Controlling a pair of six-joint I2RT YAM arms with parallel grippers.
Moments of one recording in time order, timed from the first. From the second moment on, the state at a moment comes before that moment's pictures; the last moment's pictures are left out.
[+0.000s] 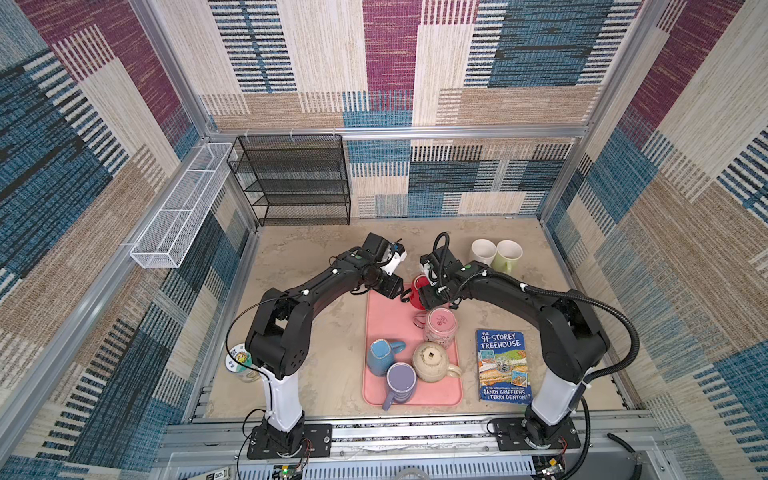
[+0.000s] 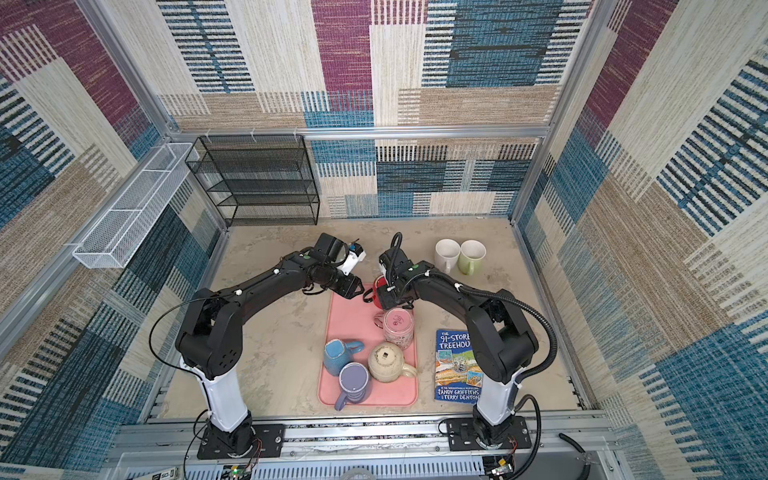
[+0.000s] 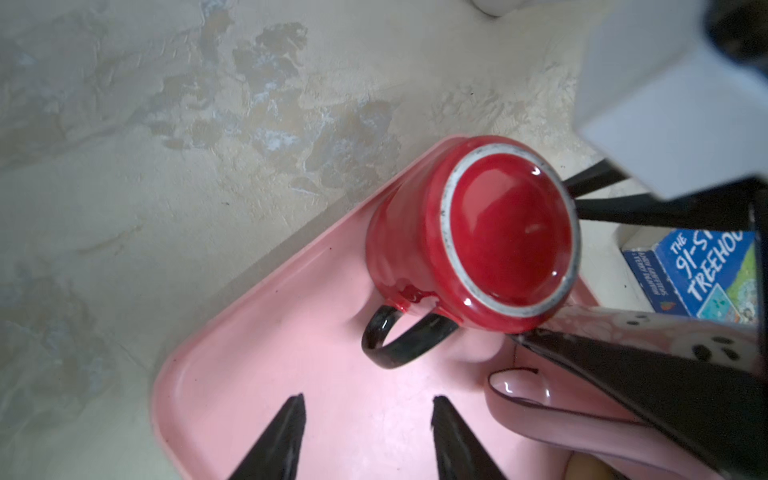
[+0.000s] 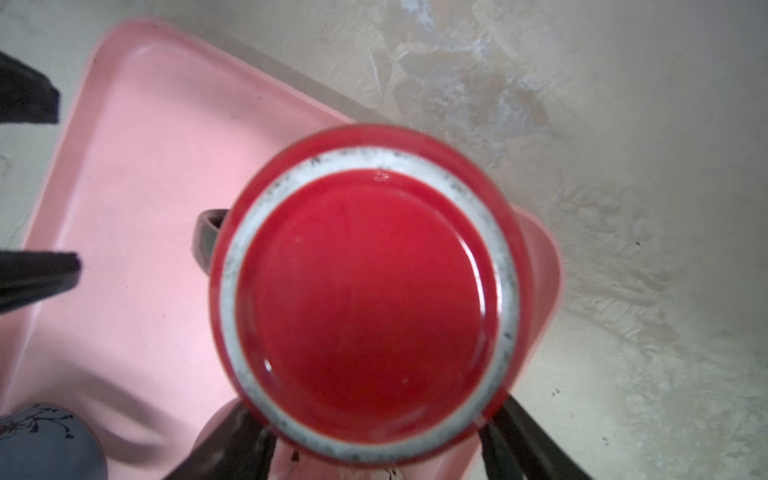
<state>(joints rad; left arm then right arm) -0.52 1.89 1.44 -0.60 0.29 0.09 0.57 1.78 1.27 -0.62 0.01 0.14</state>
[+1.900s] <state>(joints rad) -0.57 2.06 1.52 -0.56 0.37 0.53 0.55 1.12 1.01 -0.39 -0.10 0.22</state>
